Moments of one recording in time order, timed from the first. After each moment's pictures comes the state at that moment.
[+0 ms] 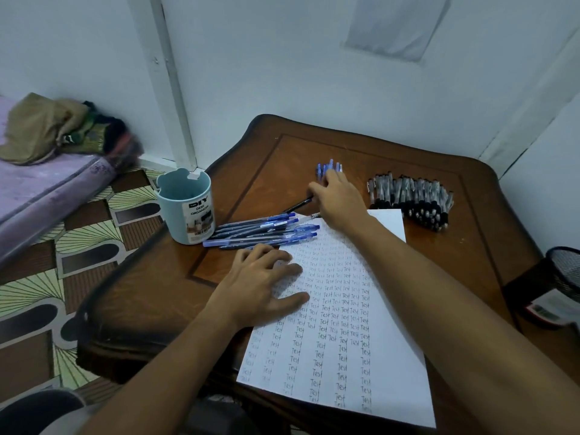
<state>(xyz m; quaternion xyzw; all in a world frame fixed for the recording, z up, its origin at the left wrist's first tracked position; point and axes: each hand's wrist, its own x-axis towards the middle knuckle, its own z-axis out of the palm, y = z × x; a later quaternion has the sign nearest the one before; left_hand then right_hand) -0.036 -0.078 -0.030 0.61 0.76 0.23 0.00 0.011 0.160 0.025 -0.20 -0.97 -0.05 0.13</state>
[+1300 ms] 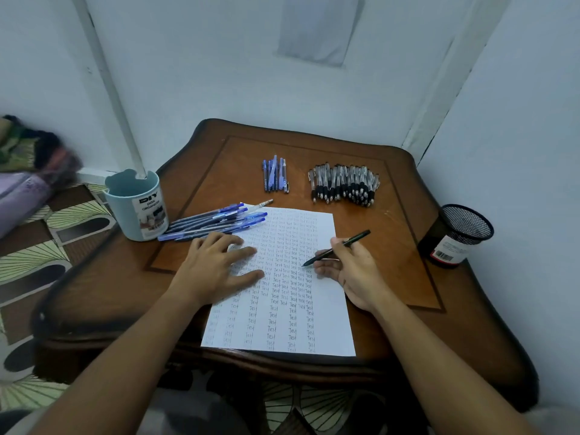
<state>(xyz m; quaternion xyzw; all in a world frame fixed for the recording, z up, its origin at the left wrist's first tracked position) -0.034 -0.078 -0.032 0.61 0.76 0.19 -0.06 0.200 0.072 0.011 -0.36 -0.48 0.74 0.30</state>
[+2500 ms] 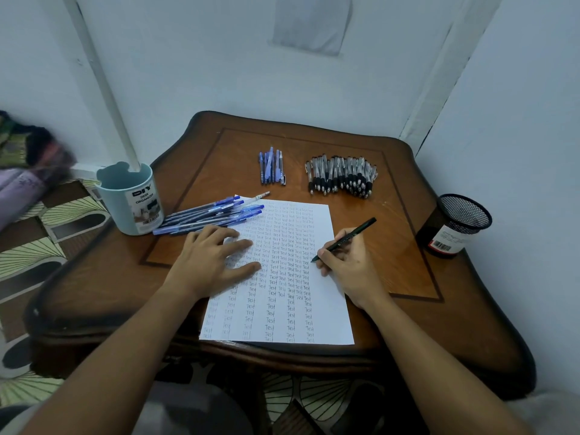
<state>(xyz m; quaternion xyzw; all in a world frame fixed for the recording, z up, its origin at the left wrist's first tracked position) -0.035 -0.077 -0.035 0.61 0.76 0.20 -0.07 0.209 0.068 -0.013 -0.33 -0.64 0.60 0.35</state>
